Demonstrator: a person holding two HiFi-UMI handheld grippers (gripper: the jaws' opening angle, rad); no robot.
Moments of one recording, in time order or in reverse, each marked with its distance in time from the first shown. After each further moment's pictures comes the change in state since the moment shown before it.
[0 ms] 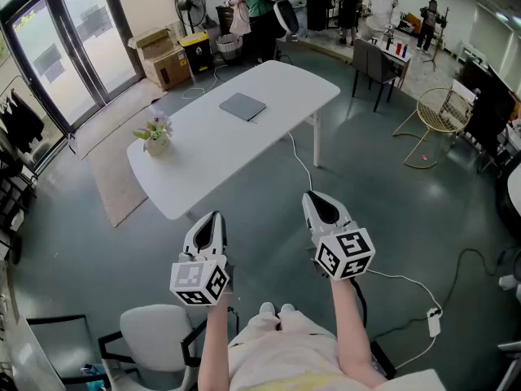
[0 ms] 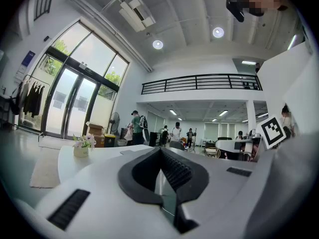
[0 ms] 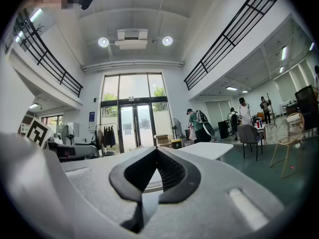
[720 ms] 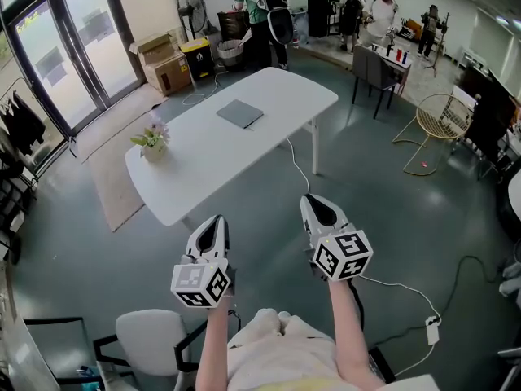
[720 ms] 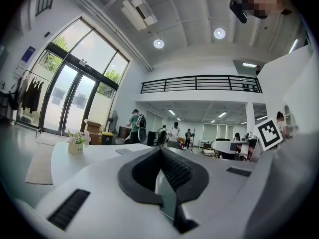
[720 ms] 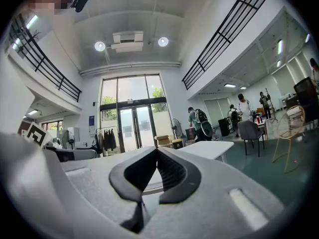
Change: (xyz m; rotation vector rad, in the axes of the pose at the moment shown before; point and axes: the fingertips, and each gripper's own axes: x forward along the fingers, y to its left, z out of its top) left arm 0.020 -0.022 -0.008 -0.027 0.005 -0.019; right arm 0.005 -0.026 0.001 0.050 -0.014 0.014
